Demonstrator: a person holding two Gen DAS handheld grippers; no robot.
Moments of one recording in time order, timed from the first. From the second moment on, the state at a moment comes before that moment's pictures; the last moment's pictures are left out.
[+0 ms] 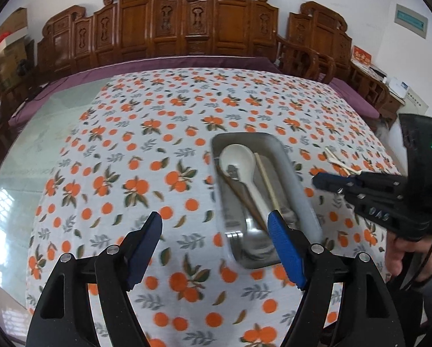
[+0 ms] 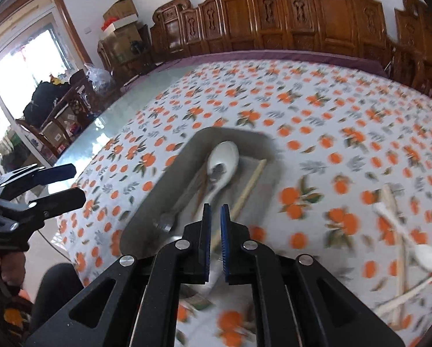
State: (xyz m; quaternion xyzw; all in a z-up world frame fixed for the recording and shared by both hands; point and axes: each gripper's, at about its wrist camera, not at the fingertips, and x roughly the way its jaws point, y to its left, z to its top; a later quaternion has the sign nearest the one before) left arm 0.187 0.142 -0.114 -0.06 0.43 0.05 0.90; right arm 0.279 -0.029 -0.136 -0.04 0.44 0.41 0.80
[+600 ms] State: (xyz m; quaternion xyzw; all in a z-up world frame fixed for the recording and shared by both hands) left arm 0.221 0.051 -0.116 -0.06 0.42 -0.02 0.91; right arm 0.327 -0.214 -0.162 -0.04 0.46 0.25 0.85
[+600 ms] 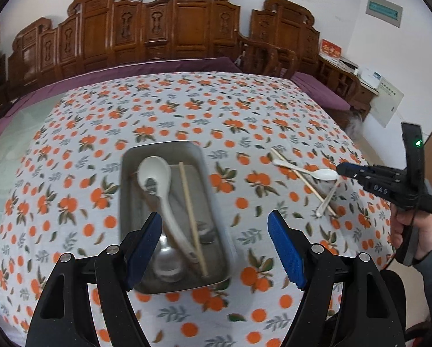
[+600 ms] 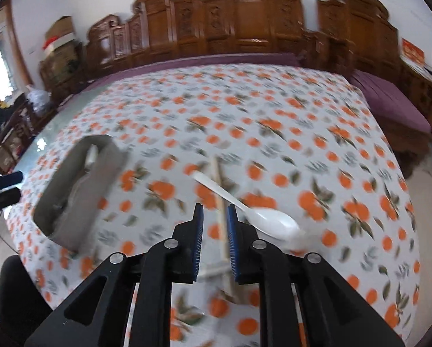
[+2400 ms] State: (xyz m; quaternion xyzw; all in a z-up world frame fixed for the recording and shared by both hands) left arm 0.300 -0.083 -0.168 -0.01 0.45 -0.12 0.88; right arm 0.382 -0.260 -0.169 -0.09 0.46 0.28 0.84
